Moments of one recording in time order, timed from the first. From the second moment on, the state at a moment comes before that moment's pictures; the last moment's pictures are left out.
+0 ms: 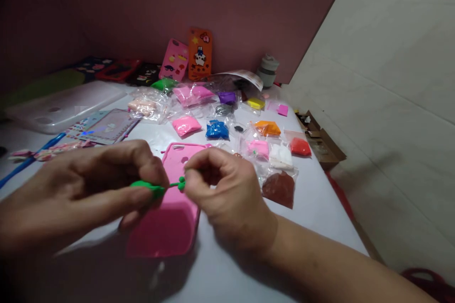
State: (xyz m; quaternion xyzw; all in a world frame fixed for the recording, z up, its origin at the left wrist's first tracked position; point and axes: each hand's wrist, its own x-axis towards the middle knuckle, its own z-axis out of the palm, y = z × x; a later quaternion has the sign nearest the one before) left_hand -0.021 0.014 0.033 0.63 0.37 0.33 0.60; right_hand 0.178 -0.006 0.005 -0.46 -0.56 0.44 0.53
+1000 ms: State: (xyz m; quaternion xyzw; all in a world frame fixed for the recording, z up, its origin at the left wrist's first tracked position) left_hand -0.018 0.015 0.023 0.84 0.35 0.34 0.23; right_hand 0.177 -0.007 0.006 -0.35 -0.37 0.74 0.44
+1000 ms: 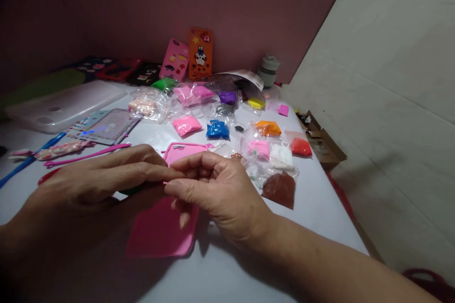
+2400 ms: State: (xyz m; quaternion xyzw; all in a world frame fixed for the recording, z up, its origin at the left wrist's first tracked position) left_hand -0.026 0.026 0.031 0.76 0.46 0.35 0.30; right_hand 0.186 0.006 0.007 -0.29 -0.32 0.79 0.44
